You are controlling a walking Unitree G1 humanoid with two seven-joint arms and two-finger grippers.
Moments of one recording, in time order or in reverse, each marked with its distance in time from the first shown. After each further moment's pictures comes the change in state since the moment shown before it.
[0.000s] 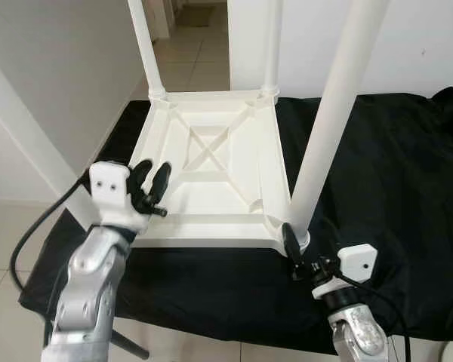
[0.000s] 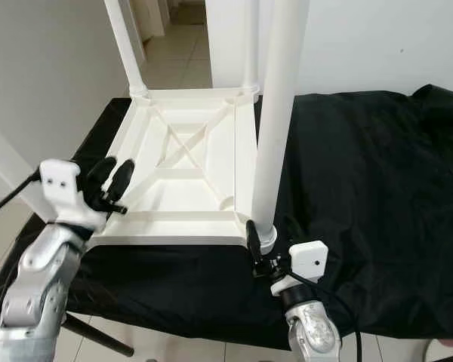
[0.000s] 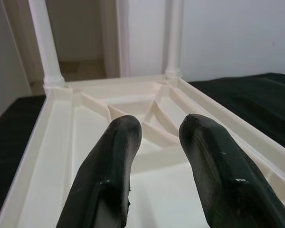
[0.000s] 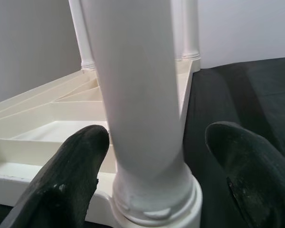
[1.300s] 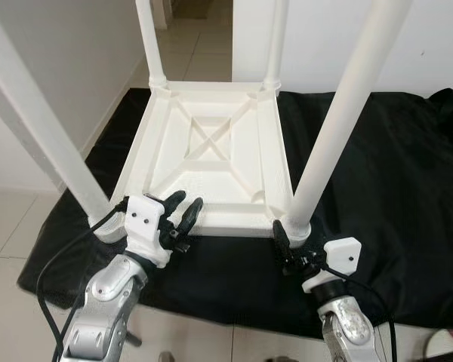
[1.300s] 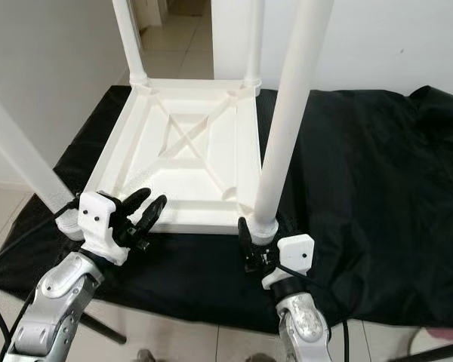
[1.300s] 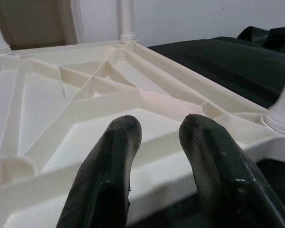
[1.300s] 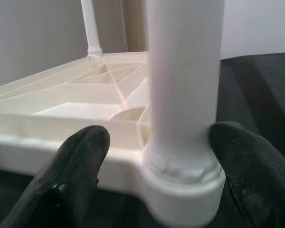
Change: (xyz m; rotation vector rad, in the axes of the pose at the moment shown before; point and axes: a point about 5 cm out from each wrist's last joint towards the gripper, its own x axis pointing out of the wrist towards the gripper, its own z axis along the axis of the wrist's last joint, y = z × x) left arm -0.007 -0.028 -0.018 0.042 0.077 -0.179; right arm 0.009 0.004 -0.008 0.007 0.008 0.001
